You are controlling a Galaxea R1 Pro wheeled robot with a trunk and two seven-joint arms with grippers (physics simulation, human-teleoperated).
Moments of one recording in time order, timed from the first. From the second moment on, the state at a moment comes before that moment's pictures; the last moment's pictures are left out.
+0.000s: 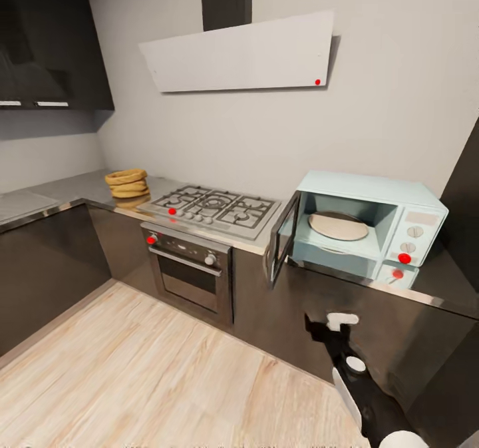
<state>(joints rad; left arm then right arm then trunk) -0.02 0.02 0.27 -0.03 0.00 0.00 0.04 -0.46 -0.03 0.00 -0.77 -0.05 -0.09 -0.05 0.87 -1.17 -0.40</state>
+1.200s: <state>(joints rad) -0.02 0.04 0.27 -0.03 0.00 0.01 0.05 -0.37 -0.02 0.01 0.08 -0.04 -0.12 -0.05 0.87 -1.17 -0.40</state>
